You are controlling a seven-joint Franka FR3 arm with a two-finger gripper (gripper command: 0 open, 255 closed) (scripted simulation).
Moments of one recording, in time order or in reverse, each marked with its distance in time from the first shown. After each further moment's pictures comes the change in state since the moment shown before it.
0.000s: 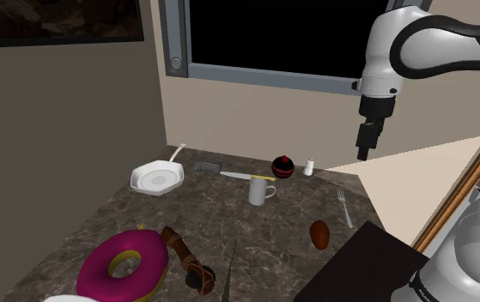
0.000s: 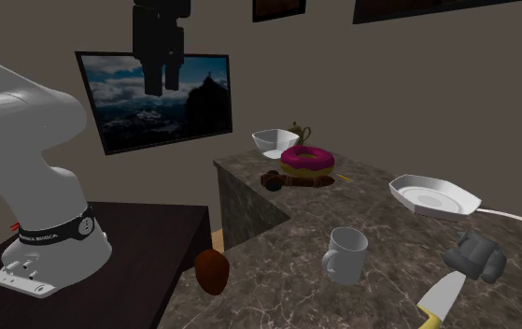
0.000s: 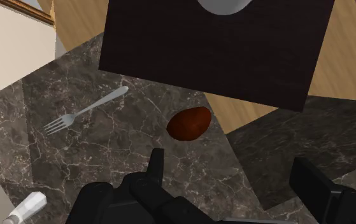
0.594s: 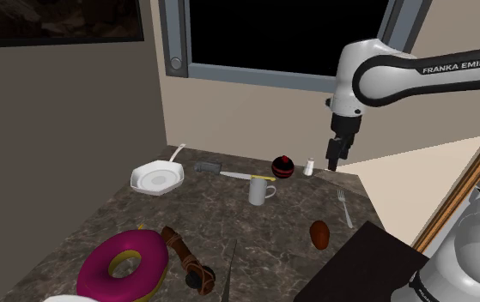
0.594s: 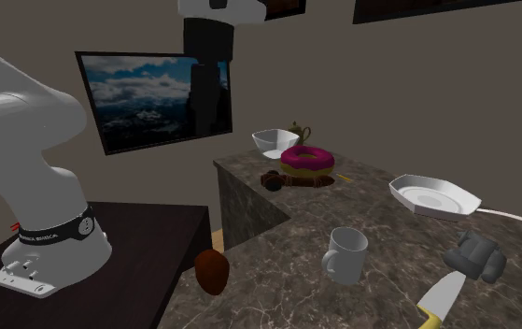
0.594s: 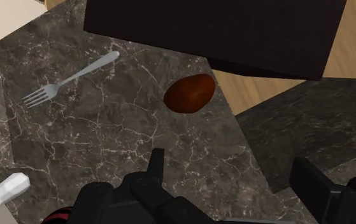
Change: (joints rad) arm 0.009 0.167 0.017 -0.054 0.017 0.260 0.026
